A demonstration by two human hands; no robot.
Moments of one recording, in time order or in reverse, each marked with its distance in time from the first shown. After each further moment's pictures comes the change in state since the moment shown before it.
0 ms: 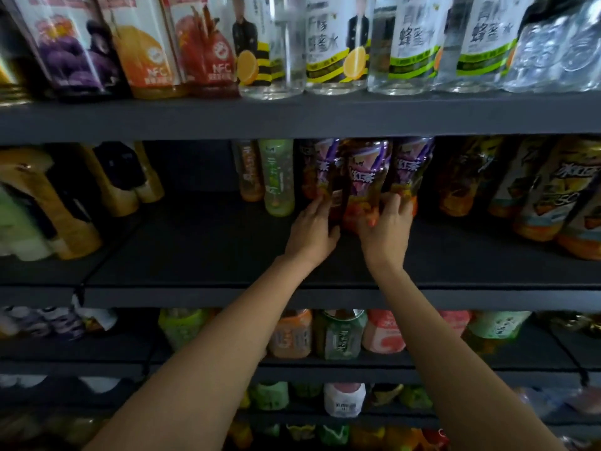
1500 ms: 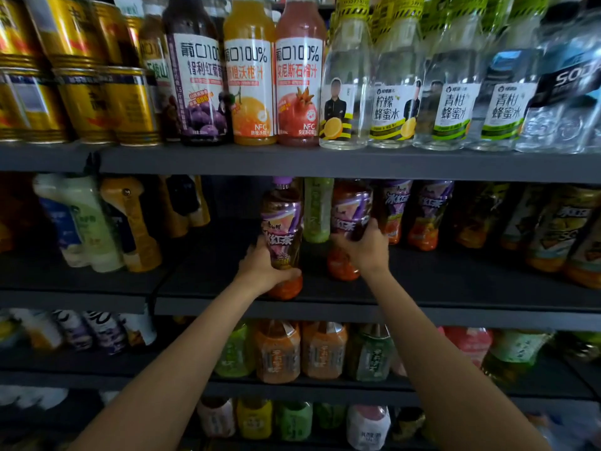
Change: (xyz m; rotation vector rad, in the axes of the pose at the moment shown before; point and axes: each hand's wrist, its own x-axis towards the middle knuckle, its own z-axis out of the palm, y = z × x) left_hand -0.079 -0.095 -0.115 -0.283 -0.036 -0.365; right_hand -0.025 -0.077 0.029 0.146 -0.238 0.061
